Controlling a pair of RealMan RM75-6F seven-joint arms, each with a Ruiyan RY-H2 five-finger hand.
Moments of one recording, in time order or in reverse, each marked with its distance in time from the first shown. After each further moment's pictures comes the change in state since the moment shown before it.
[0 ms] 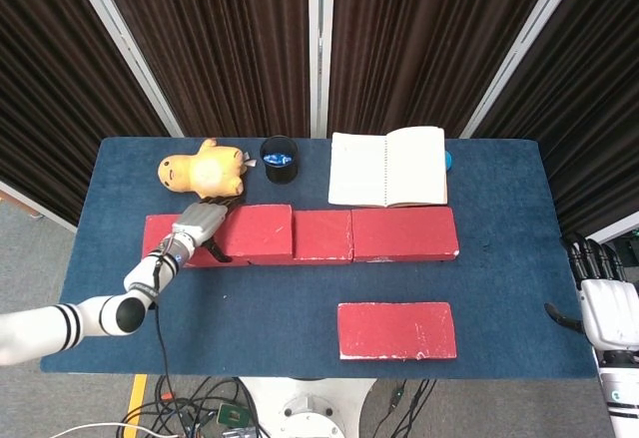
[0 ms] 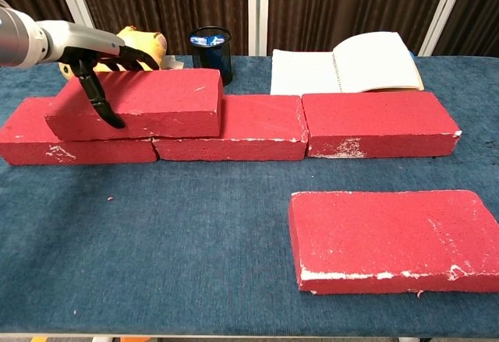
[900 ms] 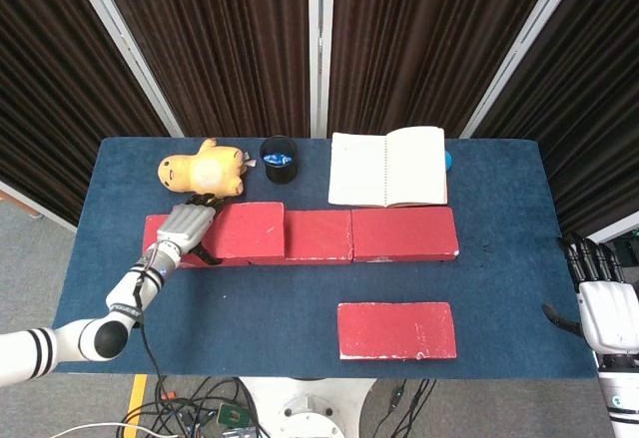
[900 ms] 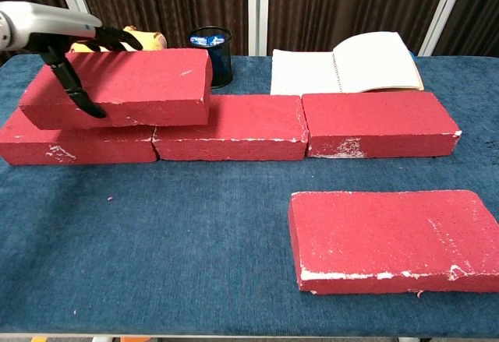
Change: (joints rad) left arm 0.130 0.061 -0.073 -0.157 0.090 0.134 0.109; right arm -0.007 0.014 -0.010 -0.024 -0.043 0.027 -0.007
